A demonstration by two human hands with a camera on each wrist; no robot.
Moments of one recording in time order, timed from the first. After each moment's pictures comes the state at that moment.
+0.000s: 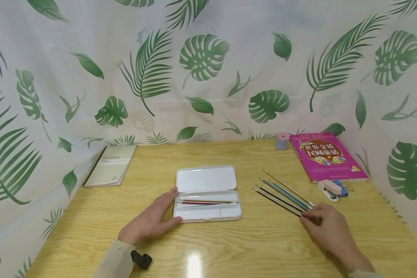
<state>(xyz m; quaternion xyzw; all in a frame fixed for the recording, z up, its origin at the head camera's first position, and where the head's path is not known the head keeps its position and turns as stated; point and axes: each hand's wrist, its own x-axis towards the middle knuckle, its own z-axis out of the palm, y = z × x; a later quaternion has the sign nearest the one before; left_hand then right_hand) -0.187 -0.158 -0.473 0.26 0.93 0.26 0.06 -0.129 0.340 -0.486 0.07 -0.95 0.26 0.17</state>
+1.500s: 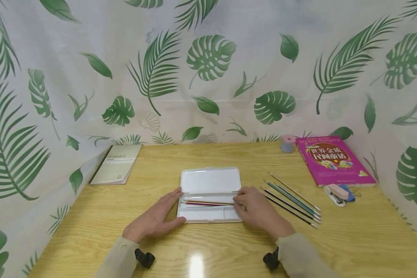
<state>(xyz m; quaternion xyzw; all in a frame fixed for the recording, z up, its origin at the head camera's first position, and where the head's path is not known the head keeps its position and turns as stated) -0.190 -0.160 -0.475 0.25 0.93 0.26 0.08 -0.198 0.183 -0.468 0.32 -0.92 0.21 0.11</state>
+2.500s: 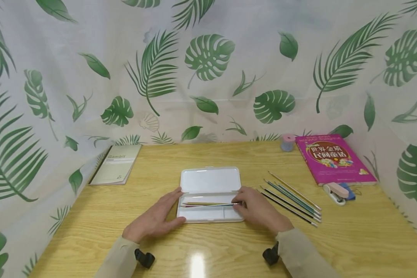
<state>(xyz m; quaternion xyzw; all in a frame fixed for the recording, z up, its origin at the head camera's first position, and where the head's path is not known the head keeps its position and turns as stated) -0.190 -0.159 -0.473 0.26 0.93 0.25 0.07 -0.206 0.186 -0.470 0.27 -0.92 0.28 0.01</state>
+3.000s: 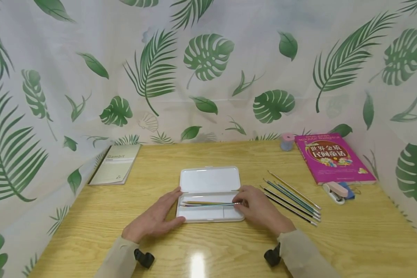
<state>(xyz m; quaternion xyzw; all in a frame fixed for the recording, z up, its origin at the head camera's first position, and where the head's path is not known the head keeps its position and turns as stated) -0.191 -0.159 -0.475 0.25 0.93 0.26 0.08 -0.206 0.189 -0.472 0.28 -0.91 0.30 0.05</state>
